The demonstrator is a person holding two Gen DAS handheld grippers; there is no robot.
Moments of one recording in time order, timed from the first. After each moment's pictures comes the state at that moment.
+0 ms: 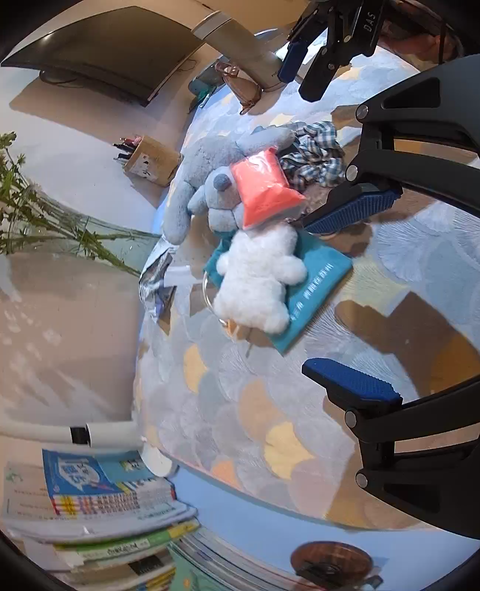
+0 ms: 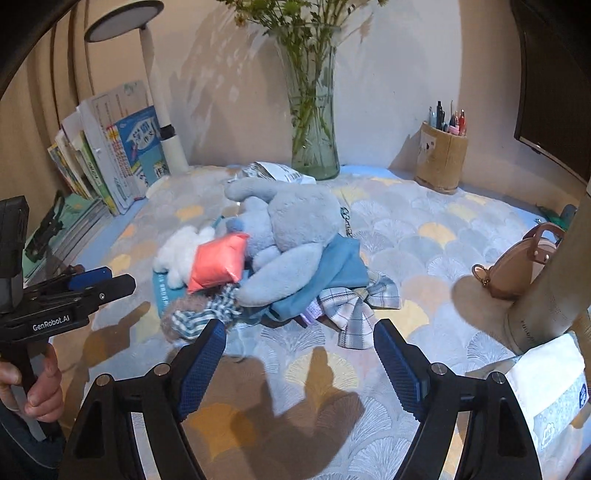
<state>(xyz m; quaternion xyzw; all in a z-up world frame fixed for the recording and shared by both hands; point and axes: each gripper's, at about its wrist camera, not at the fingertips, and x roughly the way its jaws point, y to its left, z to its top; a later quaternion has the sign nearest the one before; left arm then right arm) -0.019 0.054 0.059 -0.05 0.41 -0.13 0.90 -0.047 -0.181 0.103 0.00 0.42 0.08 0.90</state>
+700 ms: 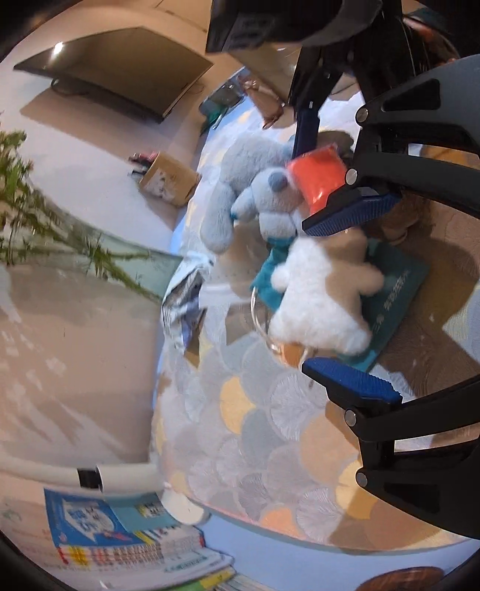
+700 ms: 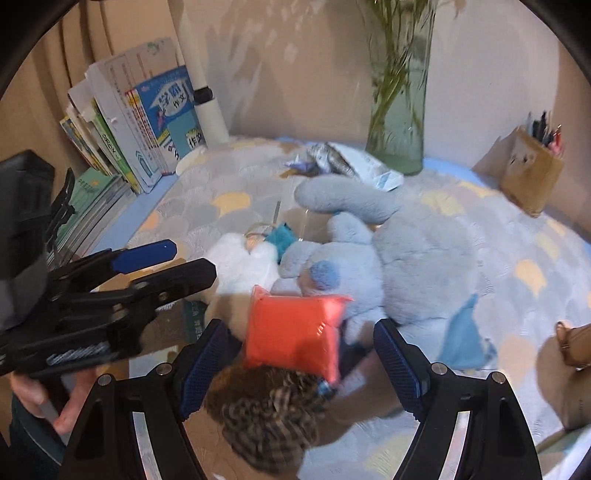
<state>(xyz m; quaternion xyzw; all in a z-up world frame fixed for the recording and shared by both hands) 0.035 0.051 0.058 -0.06 0.40 -0.20 0.89 0.035 -0.109 0.082 -0.02 0.48 0.16 0.86</state>
